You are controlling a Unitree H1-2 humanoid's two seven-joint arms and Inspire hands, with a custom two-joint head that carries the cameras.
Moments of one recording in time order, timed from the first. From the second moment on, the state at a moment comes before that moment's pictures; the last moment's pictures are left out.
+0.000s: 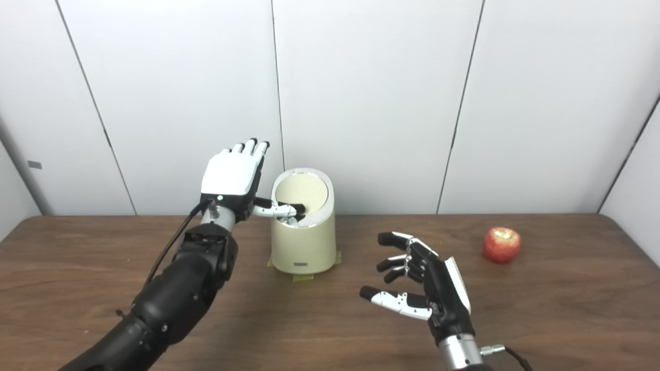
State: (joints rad) left arm -0.79 0.24 -0.53 0.42 1.13 0.45 -0.05; right arm -0.13 -0.06 0.00 -0.11 -0.11 -0.04 0.03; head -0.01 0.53
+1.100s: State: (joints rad) left arm -0.40 0.14 -0.04 0.15 0.29 0.07 0.03; right arm -0.13 -0.07 0.01 -0.10 -0.10 -0.04 0.03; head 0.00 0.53
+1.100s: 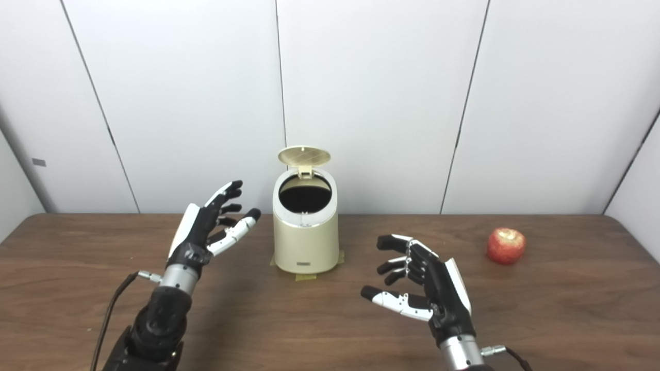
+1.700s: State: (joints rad) left arm -0.19 0.09 0.01 0.07 0.05 -0.12 -0.01; right arm -0.16 -0.11 -0.08 -0.03 -0.03 -0.05 0.03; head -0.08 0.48
